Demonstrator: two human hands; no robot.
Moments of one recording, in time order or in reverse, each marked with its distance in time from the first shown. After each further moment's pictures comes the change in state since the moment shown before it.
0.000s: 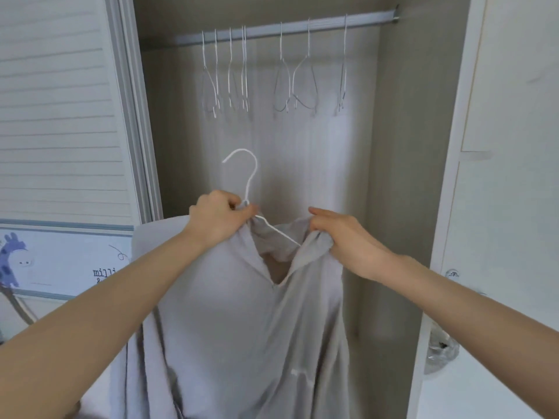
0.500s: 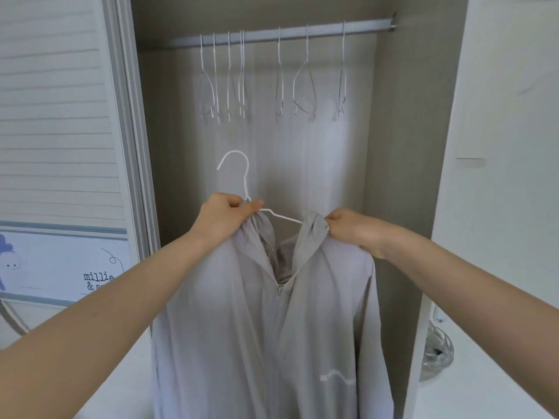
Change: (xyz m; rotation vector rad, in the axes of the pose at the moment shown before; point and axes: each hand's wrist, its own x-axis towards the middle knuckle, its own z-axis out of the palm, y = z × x) left_hand 0.010 0.004 0.015 -0.390 -0.042 -0.098; right_hand 0.026 0.005 -0.026 0.374 -0.198 0.598
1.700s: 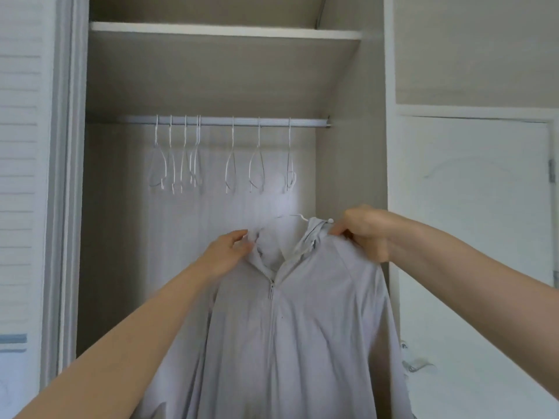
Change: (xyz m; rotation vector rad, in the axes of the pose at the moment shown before) left_hand 0.107 0.035 0.052 -0.032 -0.291 0.254; right_hand -0.014 -0.060 -0.114 0.327 0.430 0.191
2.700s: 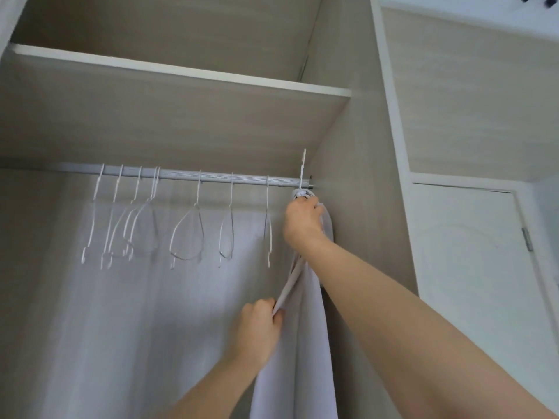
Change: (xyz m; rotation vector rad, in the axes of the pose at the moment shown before) left_hand 0.129 0.028 0.104 0.249 0.246 0.105; right_hand 0.245 -0.107 0.023 -1.025 0.702 -0.382
